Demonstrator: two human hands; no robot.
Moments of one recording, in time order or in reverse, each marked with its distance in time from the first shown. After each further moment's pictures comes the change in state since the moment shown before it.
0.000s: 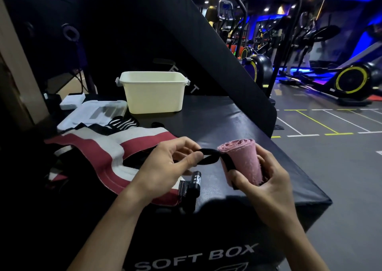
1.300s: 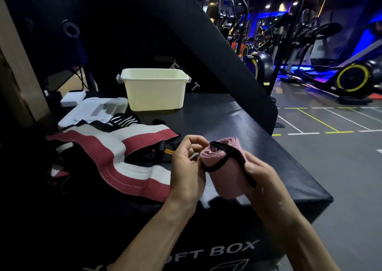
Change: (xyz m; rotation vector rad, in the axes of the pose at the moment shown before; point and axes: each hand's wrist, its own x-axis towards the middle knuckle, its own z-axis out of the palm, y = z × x) left_hand 0.006 -0.004 0.071 -0.670 0.377 -0.060; right_hand 0.000 -0.017 0.003 0.609 -0.420 0.266
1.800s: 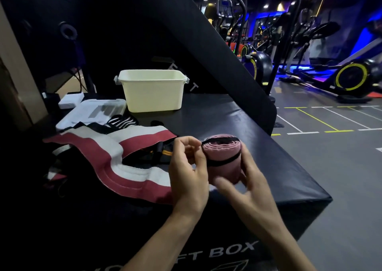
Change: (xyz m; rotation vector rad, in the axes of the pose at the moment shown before) left_hand -0.008 -0.013 -0.001 0.615 0.222 0.507; right_hand 0.000 0.019 0.011 -0.600 0.197 -0.233
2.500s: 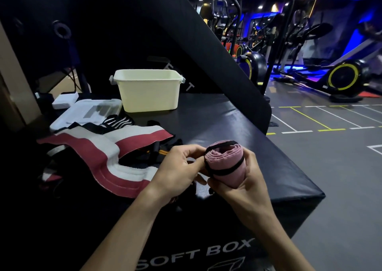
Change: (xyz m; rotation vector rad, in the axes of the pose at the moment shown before) left_hand 0.035 -0.011 -0.026 -0.166 -0.732 -0.336; right_hand 0.000 0.011 0.004 0.139 0.122 0.040
